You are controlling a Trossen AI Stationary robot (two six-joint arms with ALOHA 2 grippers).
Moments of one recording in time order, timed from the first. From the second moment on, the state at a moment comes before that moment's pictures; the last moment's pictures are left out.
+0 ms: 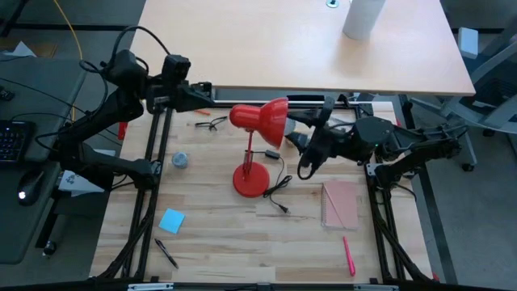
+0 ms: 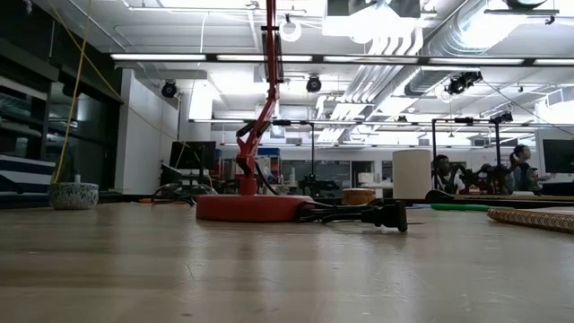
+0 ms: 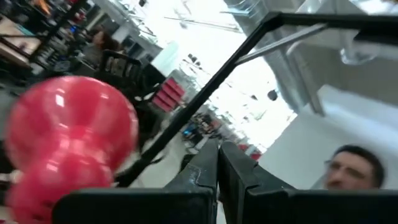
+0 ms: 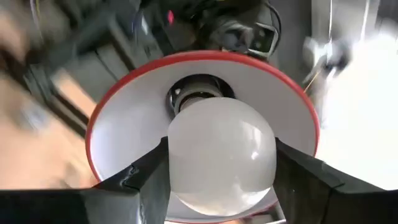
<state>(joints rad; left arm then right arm) 0.40 1.18 1.49 0.09 0.78 -1.00 0.23 1.34 1.53 -0.19 0.59 -1.11</state>
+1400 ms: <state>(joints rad) 0.41 1.18 1.49 0.10 0.75 -1.06 0.30 1.34 1.52 -0.13 0.69 -1.49</state>
